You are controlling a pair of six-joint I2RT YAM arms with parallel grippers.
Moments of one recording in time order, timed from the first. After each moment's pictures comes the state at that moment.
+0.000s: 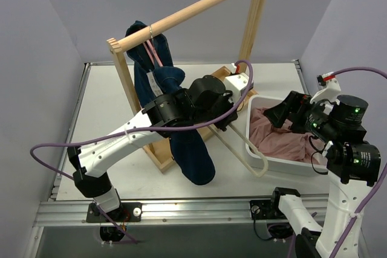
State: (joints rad) left arm -1.16 1.68 2.03 -0.81 -0.08 -0.19; right arm -0.13 0.86 1.49 -1.11 -0.49 0.29
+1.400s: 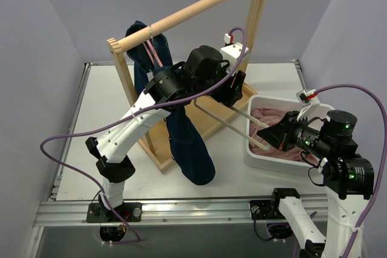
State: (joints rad) left arm -1.01 1.93 2.49 -1.00 -0.02 -0.20; right arm -0.03 0.73 1.33 -1.09 -0.73 0.27
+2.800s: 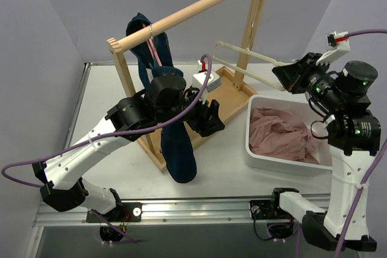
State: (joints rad) left arm -1.04 1.43 1.79 -0.76 0.17 -0.26; right arm -0.04 1.04 1.68 -0.76 -0.50 0.37
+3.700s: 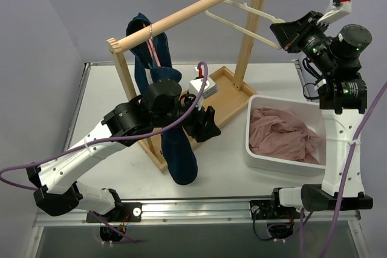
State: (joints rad) left arm -1.04 1.37 1.68 -0.71 0.20 -0.24; right arm 0.00 1.31 1.86 -0.41 -0.47 0.50
